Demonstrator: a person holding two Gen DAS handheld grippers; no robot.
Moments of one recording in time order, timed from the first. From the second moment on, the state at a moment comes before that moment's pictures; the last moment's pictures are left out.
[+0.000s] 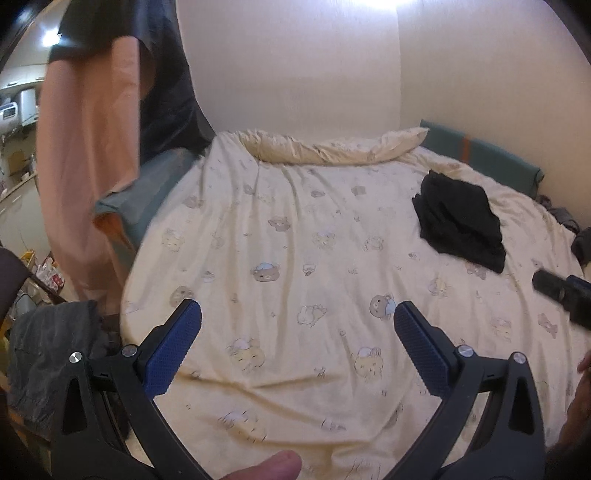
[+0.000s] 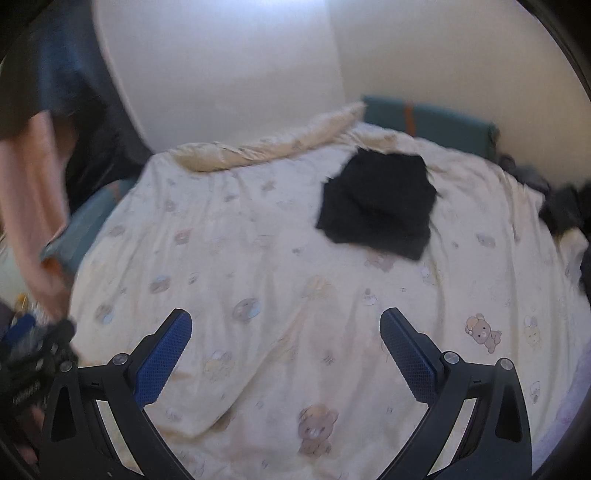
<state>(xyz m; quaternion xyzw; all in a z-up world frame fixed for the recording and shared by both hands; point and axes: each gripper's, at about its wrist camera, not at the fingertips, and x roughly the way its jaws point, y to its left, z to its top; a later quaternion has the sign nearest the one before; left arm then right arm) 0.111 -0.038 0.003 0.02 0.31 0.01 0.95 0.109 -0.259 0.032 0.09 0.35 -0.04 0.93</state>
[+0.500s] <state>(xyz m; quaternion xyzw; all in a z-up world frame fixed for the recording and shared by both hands) 0.236 -0.061 -0.081 0.00 0.40 0.02 0.92 0.333 -0.400 -0.080 -0.04 0.47 -0.14 0.87</state>
